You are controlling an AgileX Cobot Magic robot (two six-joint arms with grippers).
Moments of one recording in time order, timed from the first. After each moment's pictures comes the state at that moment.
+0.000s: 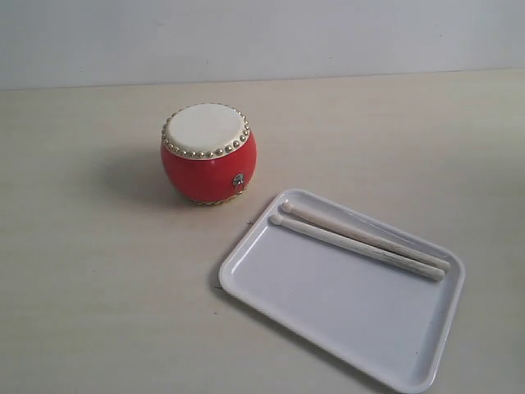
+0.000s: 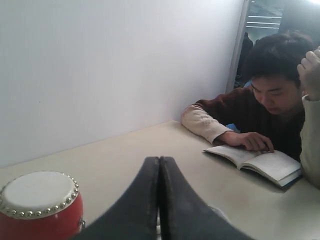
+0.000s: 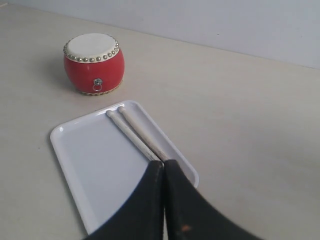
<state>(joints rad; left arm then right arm) -1.12 0.33 -0.18 -0.97 -0.29 0.87 0.63 0.09 -0.60 -0.18 1.06 0.13</state>
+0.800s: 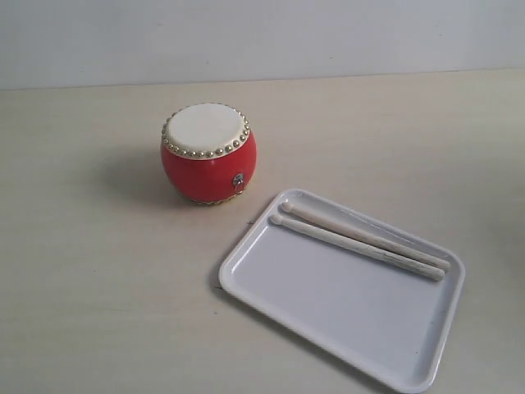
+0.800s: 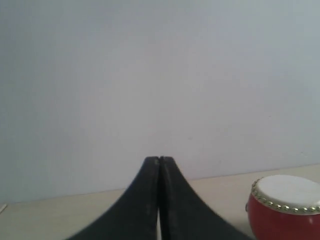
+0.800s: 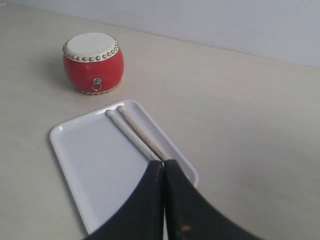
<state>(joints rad) -0.32 0.01 0.00 -1.01 -0.22 1.14 0.63 0.09 -0.60 -0.18 1.06 0.13</state>
